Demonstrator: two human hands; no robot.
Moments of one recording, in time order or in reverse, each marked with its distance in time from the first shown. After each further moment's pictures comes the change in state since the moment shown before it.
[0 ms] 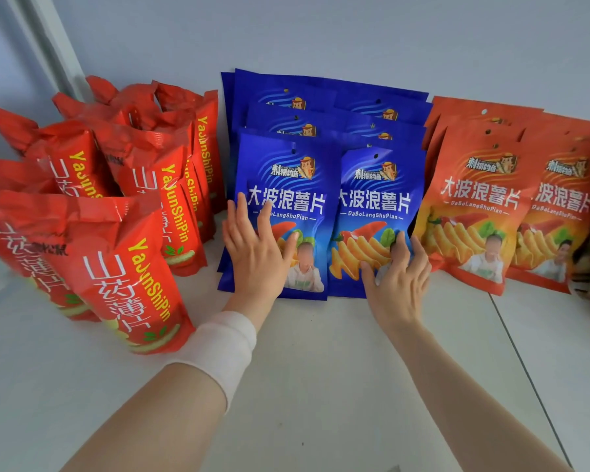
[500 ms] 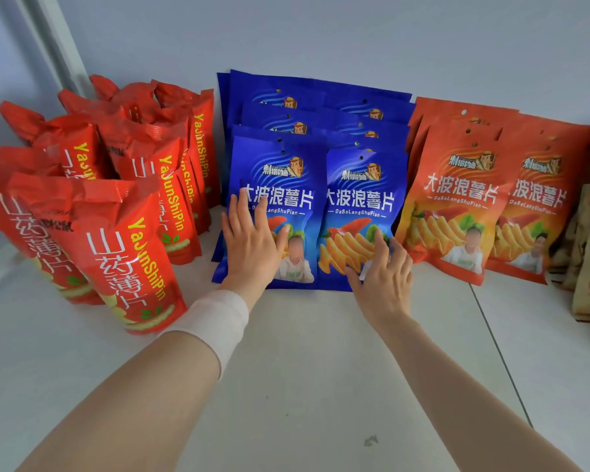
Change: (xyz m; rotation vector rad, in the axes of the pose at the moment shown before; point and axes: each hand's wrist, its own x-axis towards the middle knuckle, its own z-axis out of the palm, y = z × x) left_hand 0.001 0.005 -0.008 -0.001 -0.168 0.003; right_hand -0.013 -0.001 -0.018 -0.163 -0.137 -0.059
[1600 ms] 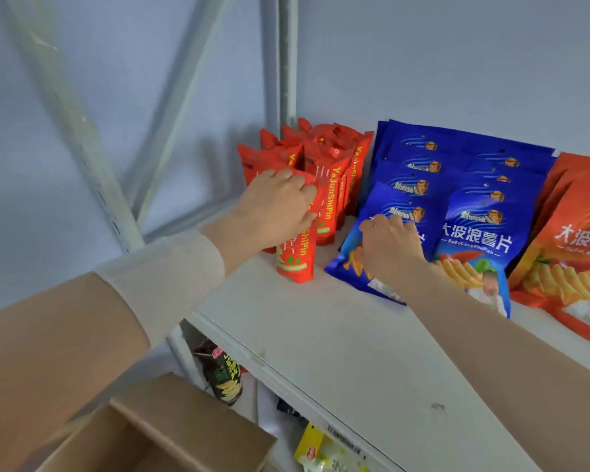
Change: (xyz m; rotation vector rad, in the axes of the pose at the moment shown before) left_hand -0.069 -0.027 -0.275 0.731 -0.076 0.335; right_hand -0.054 -0.161 -0.080 -0.470 -0.197 -0.752
